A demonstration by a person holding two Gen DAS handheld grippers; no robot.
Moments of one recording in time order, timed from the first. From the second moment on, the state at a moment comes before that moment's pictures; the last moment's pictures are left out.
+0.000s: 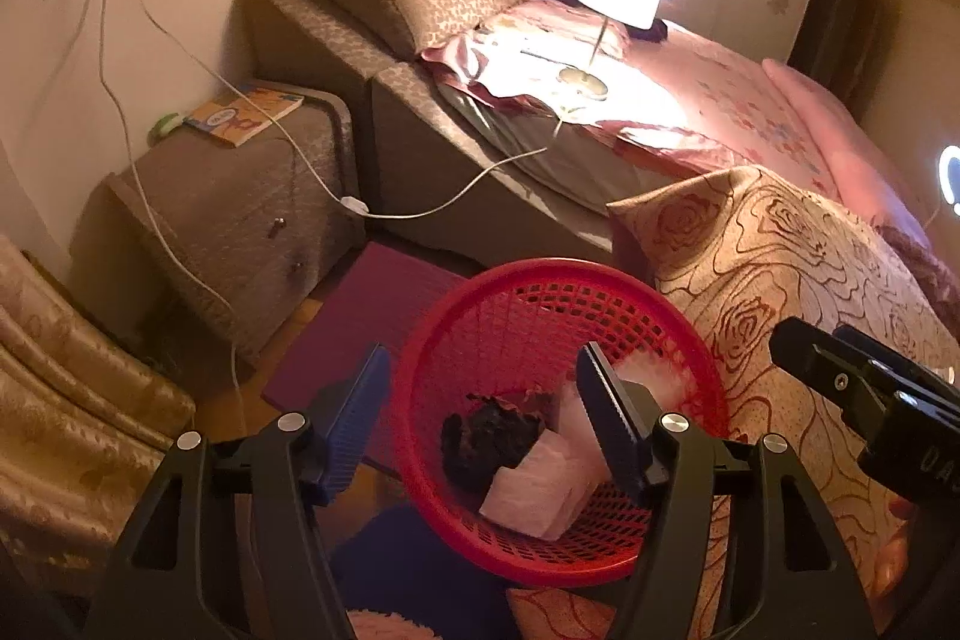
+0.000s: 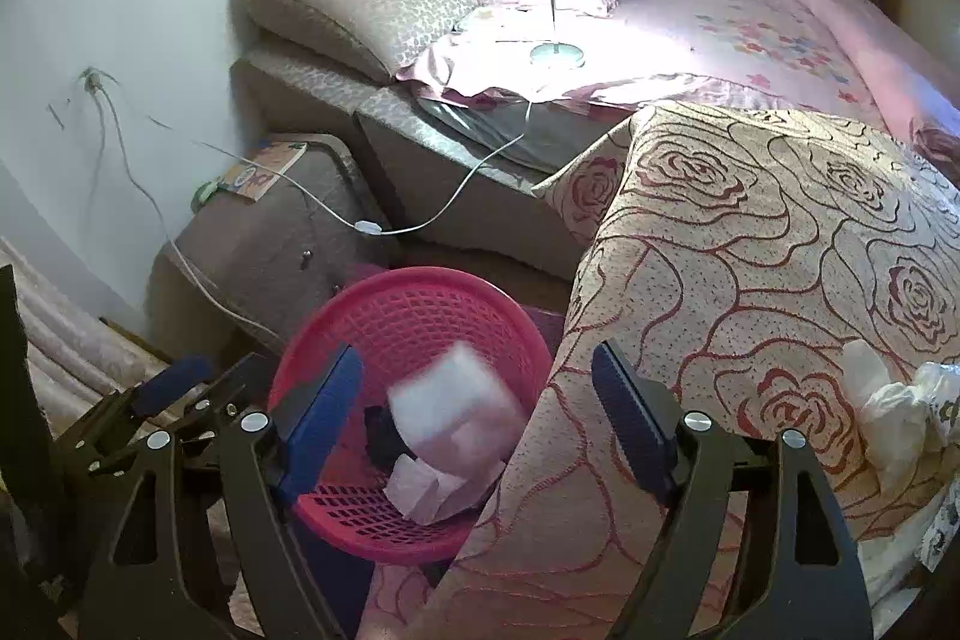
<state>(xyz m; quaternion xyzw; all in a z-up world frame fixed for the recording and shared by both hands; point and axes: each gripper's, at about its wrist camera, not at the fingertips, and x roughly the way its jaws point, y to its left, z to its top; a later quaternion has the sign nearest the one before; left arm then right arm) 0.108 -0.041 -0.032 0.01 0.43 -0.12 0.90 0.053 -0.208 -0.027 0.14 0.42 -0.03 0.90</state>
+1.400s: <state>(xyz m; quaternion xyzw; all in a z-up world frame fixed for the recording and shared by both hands) 0.024 -0.105 -0.007 0.05 0.38 -0.21 0.90 -0.106 -0.306 0.014 0.14 0.37 -0.17 0.90</state>
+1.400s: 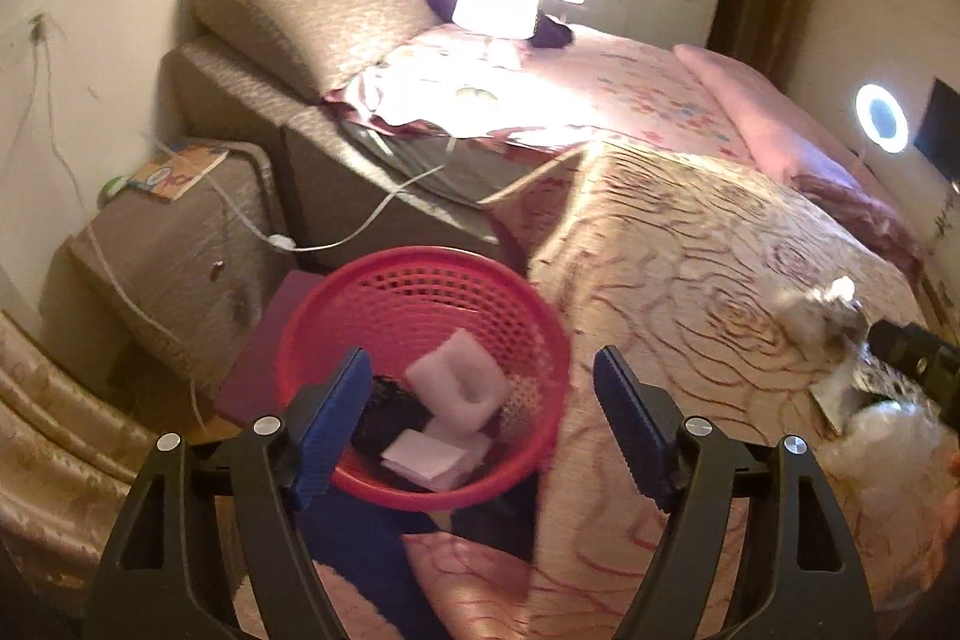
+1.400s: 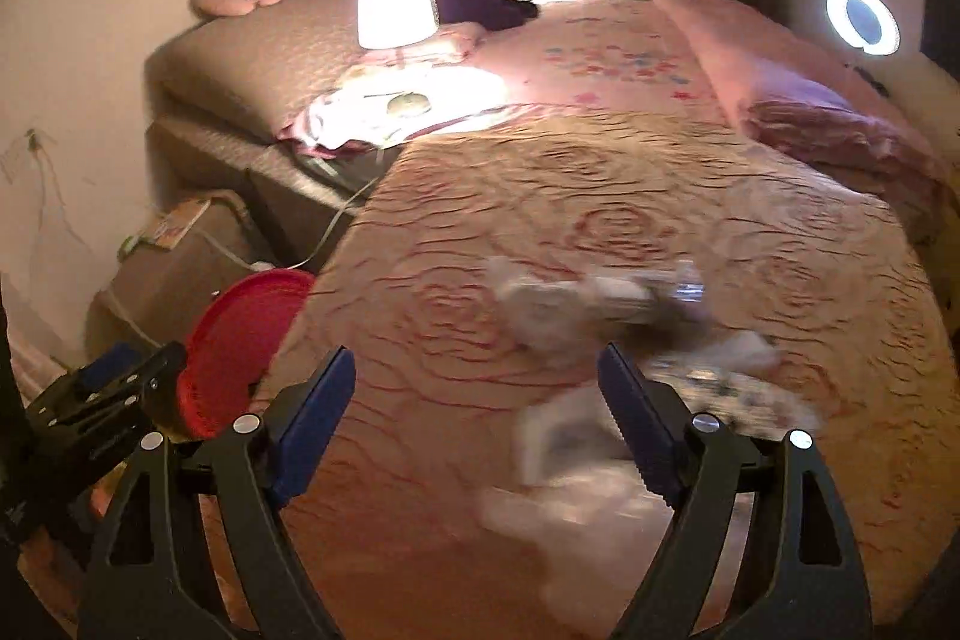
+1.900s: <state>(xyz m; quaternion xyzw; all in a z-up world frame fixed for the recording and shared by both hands) -0.025 -0.167 -0.015 0.10 0.38 -0.30 0.87 -0.183 -0.383 0.013 0.16 0.36 -0.27 0.88</state>
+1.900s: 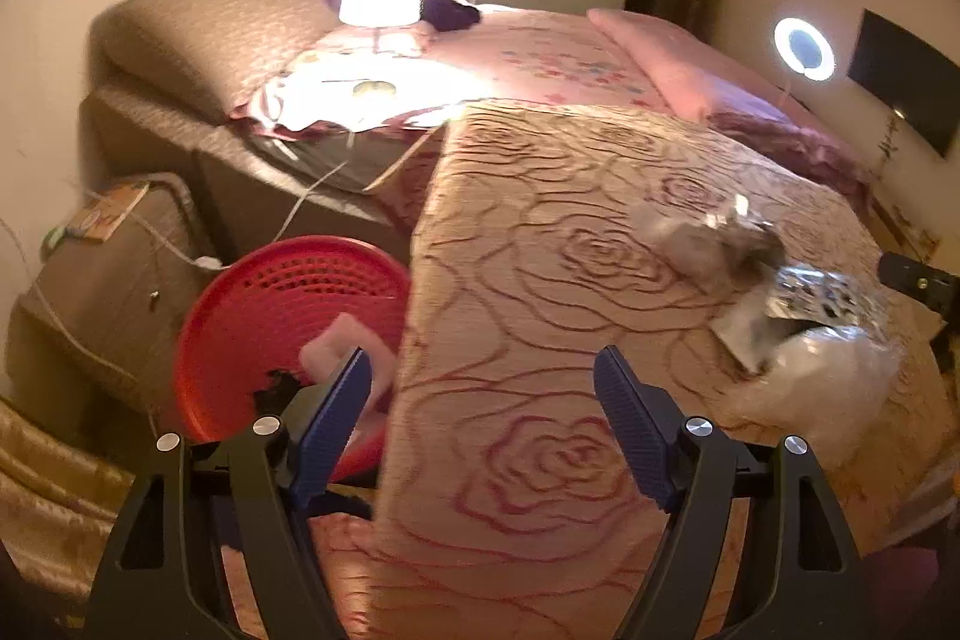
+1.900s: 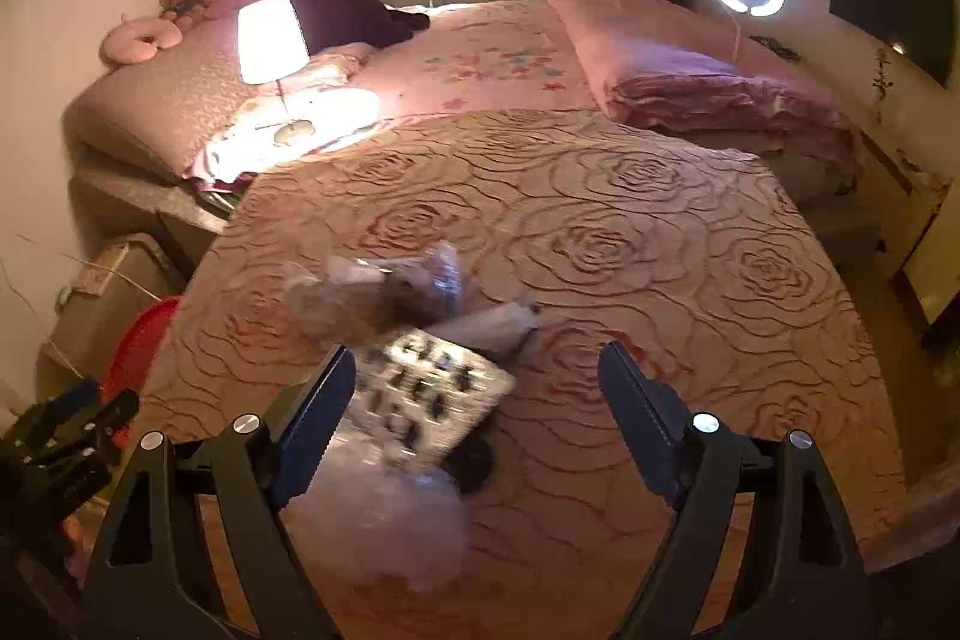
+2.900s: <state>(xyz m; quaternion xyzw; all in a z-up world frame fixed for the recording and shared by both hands) -0.108 -0.299 -0.030 0.18 0.39 -0.48 0.76 -0.237 -0.444 0.000 0.23 0.35 -0.30 0.86</state>
